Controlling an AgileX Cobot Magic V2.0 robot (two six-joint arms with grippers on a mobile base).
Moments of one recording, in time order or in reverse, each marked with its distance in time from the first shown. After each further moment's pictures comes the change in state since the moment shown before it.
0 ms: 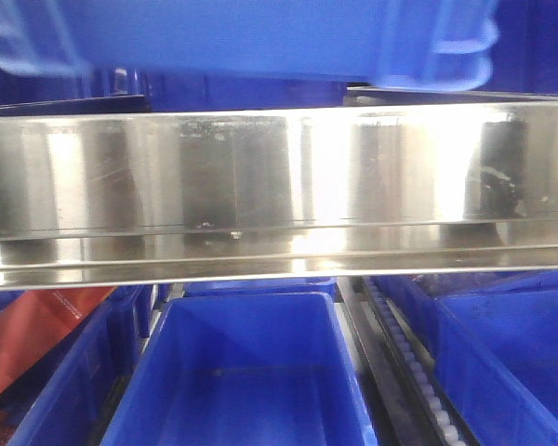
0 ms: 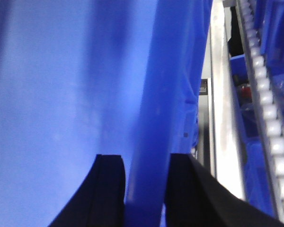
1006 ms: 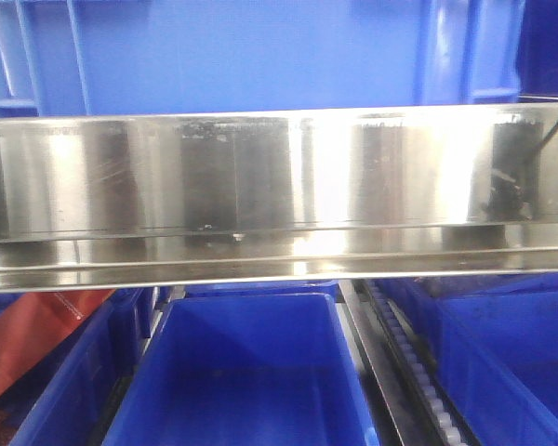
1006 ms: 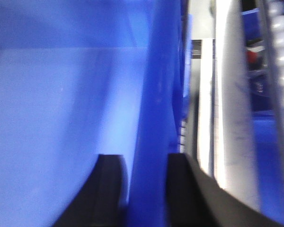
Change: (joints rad) left arm 0.000 0.197 -0.011 0.159 0.182 -0.020; right arm -0.050 0.276 -0.066 0.005 -0.004 -0.071
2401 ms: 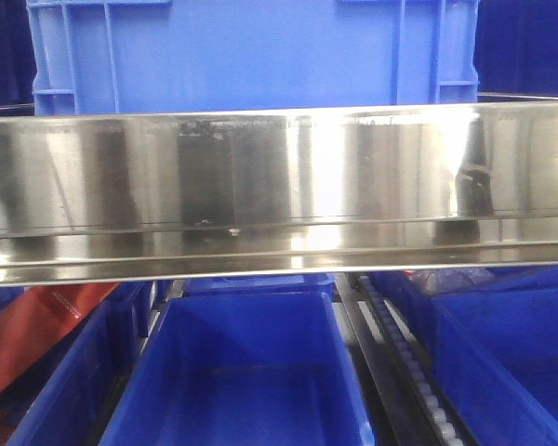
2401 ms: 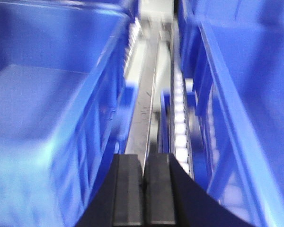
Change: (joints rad) left arm 0.004 -0.980 0.958 0.093 -0.474 -0.034; right arm -0.011 -1.008 0.986 -0.173 -0.419 -0.092
